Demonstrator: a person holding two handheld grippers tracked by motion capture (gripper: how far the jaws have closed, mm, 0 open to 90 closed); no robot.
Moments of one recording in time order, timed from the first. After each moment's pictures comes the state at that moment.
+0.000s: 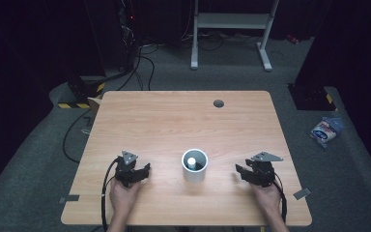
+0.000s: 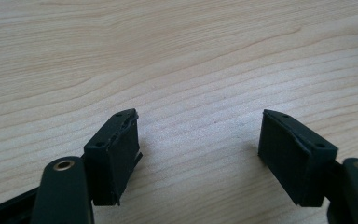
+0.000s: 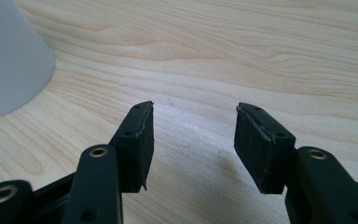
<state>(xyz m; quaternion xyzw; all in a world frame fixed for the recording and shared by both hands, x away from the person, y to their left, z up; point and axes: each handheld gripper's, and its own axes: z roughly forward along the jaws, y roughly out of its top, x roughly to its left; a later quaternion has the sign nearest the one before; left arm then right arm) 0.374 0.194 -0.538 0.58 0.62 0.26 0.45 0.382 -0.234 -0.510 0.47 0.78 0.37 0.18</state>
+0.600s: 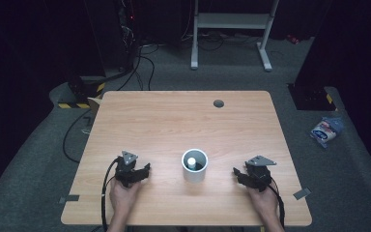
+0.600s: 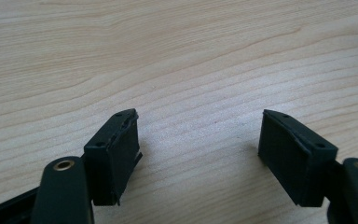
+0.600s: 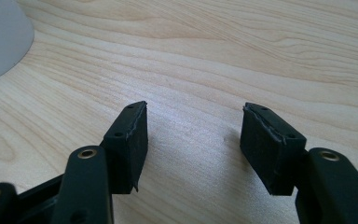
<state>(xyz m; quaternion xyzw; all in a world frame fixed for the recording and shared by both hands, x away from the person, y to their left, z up) 0.374 0.194 -0.538 0.58 0.63 0.26 0.45 0.376 -0.225 -0.523 0.46 0.80 0.34 0.21</state>
